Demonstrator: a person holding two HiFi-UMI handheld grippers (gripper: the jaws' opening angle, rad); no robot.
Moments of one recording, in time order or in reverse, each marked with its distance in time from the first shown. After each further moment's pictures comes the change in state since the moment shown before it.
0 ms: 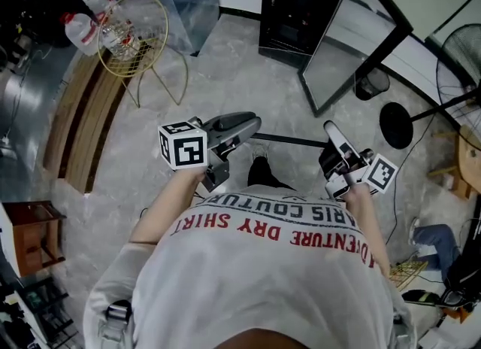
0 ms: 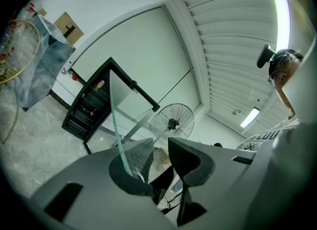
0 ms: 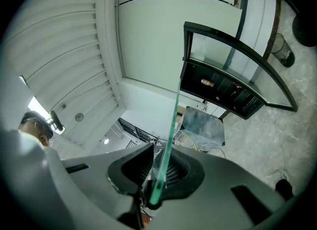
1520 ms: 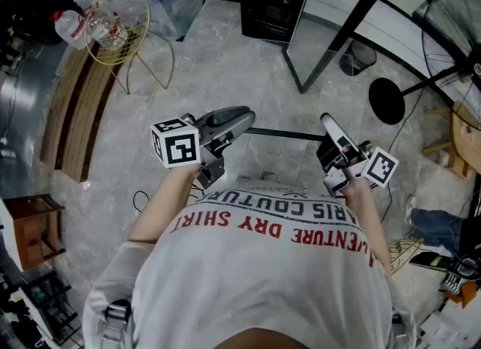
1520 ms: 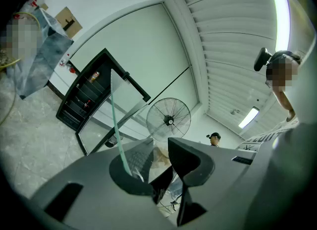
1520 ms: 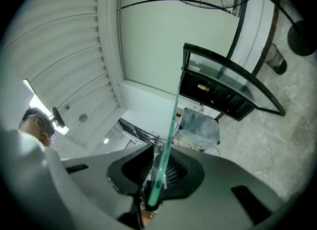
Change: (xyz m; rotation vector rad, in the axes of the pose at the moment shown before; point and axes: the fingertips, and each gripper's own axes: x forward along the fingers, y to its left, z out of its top) left arm 0.029 -0.080 -0.048 -0.037 0.014 -0.016; right arm -0.094 0.037 0.008 -0.003 0.010 -0.023
